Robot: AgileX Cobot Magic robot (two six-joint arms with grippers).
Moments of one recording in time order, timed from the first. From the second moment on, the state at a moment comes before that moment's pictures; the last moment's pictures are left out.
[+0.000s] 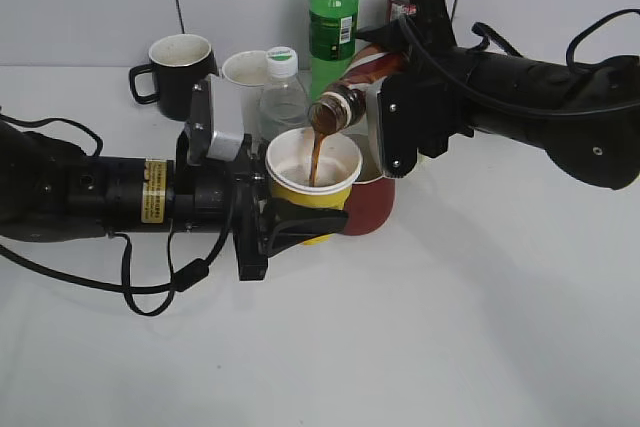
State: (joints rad) left arm -0.43 2.01 -0.83 1.13 -1.10 -0.43; right arm 0.45 1.82 -0.87 -0.37 -0.66 -1.30
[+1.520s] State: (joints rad) left arm -0.43 2.01 -0.83 1.13 -1.10 -0.43; right arm 0.45 1.82 -0.87 -0.34 -0.67 -1.08
